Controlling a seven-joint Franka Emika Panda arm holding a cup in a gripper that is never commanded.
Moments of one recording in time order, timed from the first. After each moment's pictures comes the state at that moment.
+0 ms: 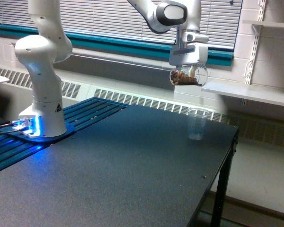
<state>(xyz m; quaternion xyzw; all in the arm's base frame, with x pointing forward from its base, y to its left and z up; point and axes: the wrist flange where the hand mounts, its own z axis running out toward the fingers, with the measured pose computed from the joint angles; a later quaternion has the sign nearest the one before) 0.485 0.231 0.389 0.99 0.06 0.07 0.10</state>
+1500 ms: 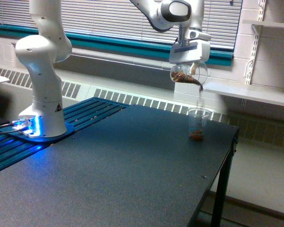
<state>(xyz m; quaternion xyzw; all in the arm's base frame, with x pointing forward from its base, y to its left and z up) 0.485 0.247 0.393 0.99 0.09 0.05 0.14</state>
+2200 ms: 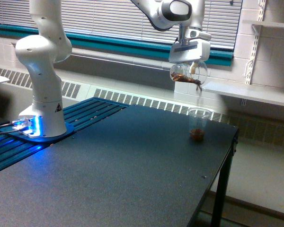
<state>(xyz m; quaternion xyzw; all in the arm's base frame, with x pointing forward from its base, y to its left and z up) 0.484 0.248 0.396 0.98 0.09 0.04 0.15</state>
